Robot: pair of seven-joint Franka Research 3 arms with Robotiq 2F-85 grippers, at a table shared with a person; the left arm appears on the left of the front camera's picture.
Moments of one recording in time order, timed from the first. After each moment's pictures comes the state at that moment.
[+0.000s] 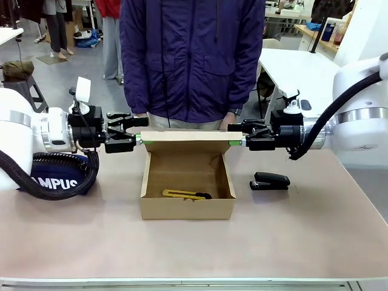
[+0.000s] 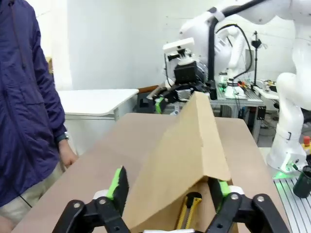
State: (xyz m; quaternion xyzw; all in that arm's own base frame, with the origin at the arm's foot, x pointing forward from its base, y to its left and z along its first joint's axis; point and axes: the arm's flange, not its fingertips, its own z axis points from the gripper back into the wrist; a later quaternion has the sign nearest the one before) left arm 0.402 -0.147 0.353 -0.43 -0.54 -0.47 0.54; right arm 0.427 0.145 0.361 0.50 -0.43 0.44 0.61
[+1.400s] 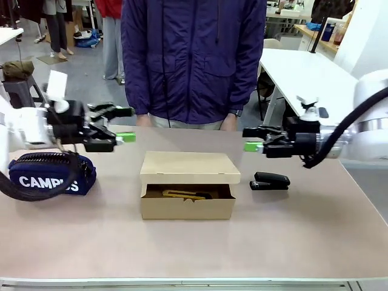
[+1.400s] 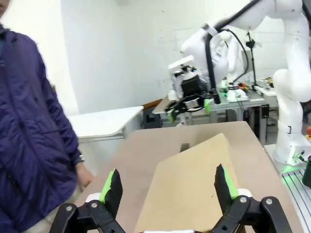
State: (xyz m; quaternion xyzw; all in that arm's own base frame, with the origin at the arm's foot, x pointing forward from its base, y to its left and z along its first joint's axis) left arm 0.397 -0.123 0.369 -0.41 -0.59 -0.50 0.49; right arm 0.404 0.121 0.355 0.50 -0.44 0.42 0.62
